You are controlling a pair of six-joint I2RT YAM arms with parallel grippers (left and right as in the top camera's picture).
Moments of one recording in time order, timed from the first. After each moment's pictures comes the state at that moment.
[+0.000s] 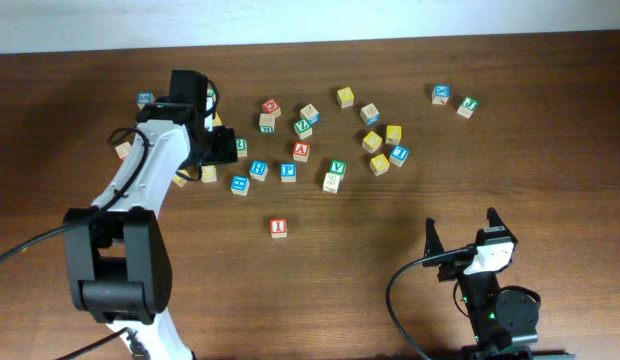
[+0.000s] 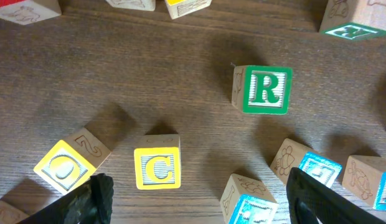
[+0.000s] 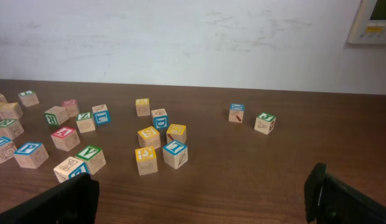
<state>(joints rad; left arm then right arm) -0.09 1.97 1.52 -0.83 -0.02 -0.17 0.06 0.02 0.01 -0.07 -0.04 0.01</state>
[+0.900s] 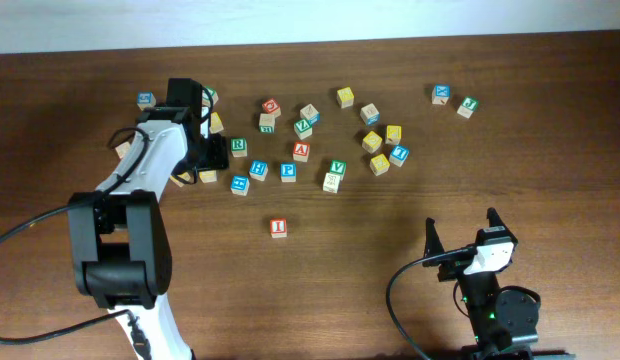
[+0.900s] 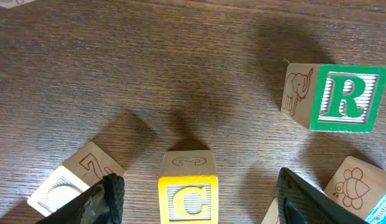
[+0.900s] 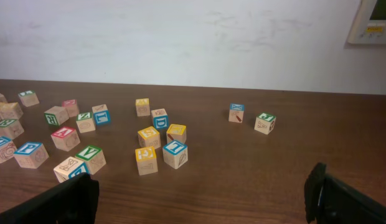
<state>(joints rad) -0.05 2.05 1.51 -0.80 -0.03 -0.13 0.06 0.02 0.01 -0.07 -0.04 0.01</state>
